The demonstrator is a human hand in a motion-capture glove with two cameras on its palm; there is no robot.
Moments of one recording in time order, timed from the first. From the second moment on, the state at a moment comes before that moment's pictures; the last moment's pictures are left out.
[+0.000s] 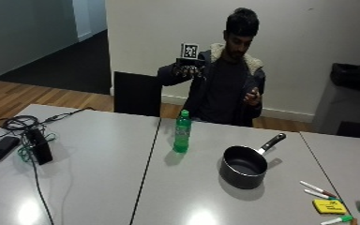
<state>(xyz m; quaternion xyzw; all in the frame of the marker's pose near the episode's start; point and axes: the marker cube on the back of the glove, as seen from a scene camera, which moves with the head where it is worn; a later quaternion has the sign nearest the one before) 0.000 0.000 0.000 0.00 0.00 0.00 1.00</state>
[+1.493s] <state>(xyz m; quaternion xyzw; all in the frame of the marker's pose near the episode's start) 0.062 -0.167 0.156 0.02 -0.18 -0.09 0.98</state>
